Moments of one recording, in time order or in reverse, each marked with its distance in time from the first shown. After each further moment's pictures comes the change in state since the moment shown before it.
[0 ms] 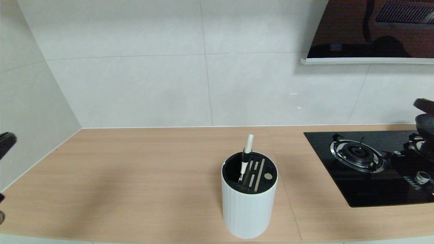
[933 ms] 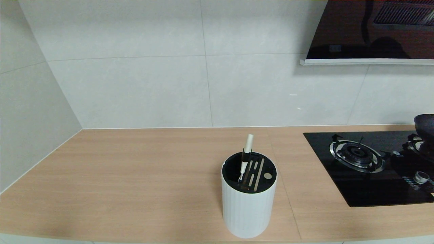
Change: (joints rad) left arm 0.367 -0.586 0.068 0.393 -0.113 0.126; right arm -0.319 -0.667 0.151 0.250 0.007 -0.259
